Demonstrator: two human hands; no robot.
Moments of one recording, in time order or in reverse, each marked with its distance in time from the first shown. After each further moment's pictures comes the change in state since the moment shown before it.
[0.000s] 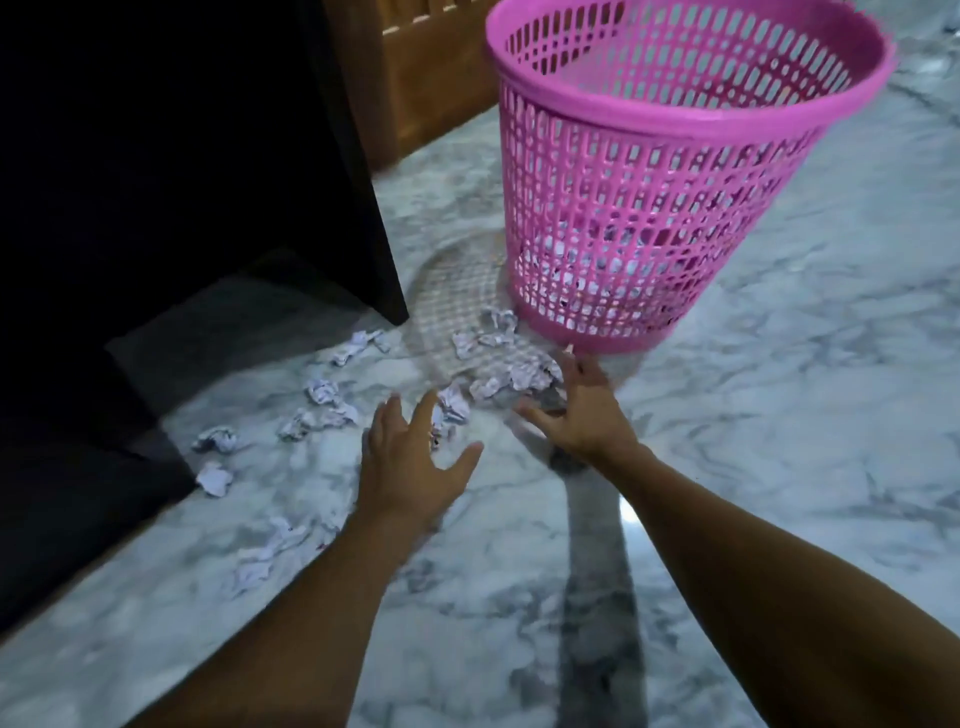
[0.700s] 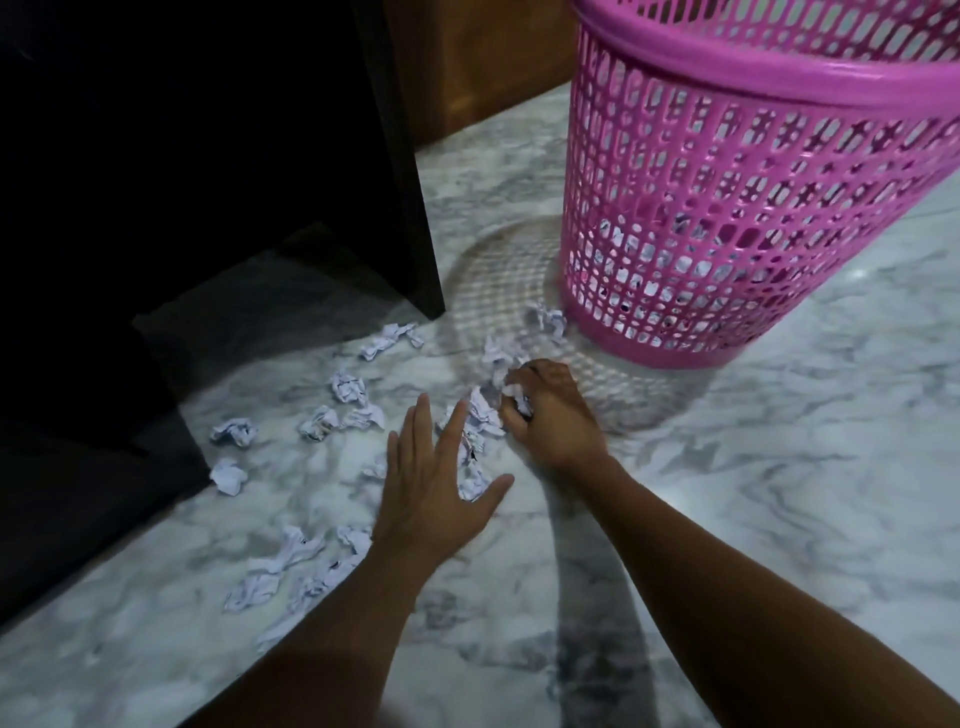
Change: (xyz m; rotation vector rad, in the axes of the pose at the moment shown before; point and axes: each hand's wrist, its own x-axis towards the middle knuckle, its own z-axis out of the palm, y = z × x) left_hand 0.017 -0.042 0.050 0.140 0.104 0.130; right_hand 0.030 -0.052 0.057 0.007 -0.030 -0.253
